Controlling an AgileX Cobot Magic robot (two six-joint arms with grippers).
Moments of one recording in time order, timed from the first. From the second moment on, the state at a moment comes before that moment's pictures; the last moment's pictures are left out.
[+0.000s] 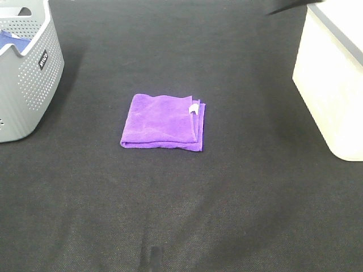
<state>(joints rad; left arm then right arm) 0.07 0.00 -0.51 -0.08 1.05 0.10 0.25 1.70 -1.60 0.60 0.98 -0.19</state>
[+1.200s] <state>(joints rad) 0.07 0.00 -0.51 -0.08 1.05 0.10 0.25 2.30 -1.76 0.62 0.84 -0.09</state>
